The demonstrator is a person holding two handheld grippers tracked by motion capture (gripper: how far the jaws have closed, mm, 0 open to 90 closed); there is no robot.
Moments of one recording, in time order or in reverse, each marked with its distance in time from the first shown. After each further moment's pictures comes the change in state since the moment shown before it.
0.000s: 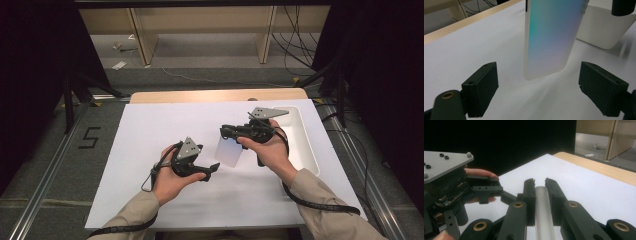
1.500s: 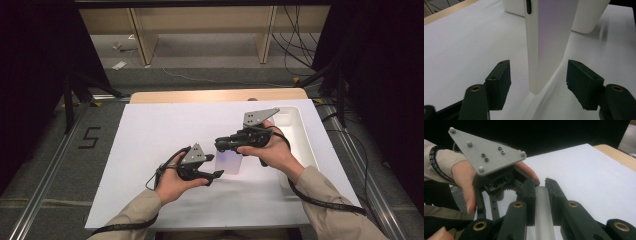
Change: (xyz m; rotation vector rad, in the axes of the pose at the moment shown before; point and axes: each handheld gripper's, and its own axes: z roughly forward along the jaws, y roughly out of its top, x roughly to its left) left arm -0.002 -0.014 0.018 0.037 -0.166 0.085; right arm 0.009 0.004 0.004 0.140 0.270 -0.162
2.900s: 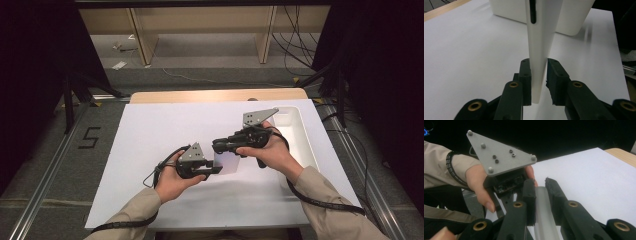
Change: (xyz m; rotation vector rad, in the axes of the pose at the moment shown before) left arm 0.004 0.004 -0.006 -0.011 -0.092 0.007; right arm 0.003 0.001 0.003 -0.040 0.067 0.017
